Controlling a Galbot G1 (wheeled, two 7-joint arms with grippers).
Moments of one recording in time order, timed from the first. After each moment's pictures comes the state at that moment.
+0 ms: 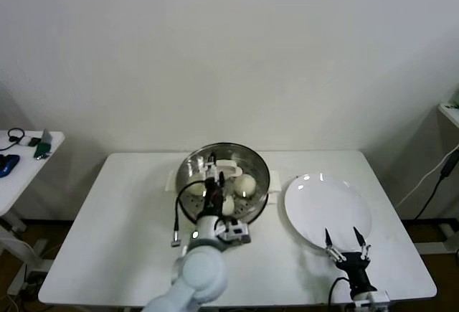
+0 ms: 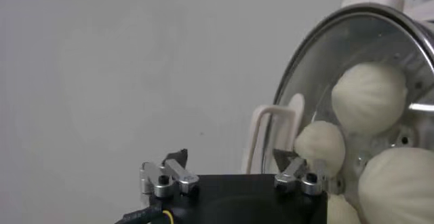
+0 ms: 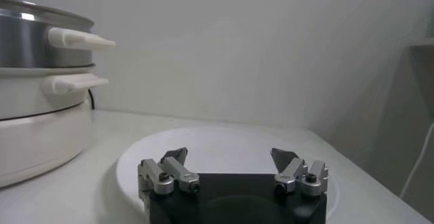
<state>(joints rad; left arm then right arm) 1.05 -1.33 0.12 -1.98 1.28 0.74 0.20 -1.54 1.28 0.58 1.63 0.21 0.29 -0.01</state>
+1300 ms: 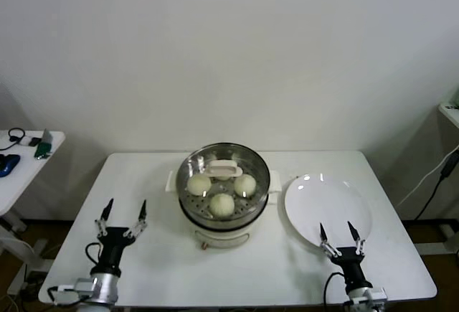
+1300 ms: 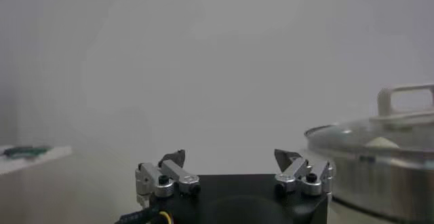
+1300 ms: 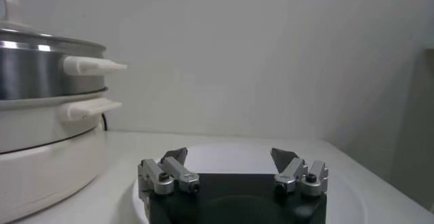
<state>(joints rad) 1.55 -1.27 -0.59 -1.82 -0.23 -0.33 -0.03 -1.52 1.27 0.55 1.63 0.27 0.33 -0.03</state>
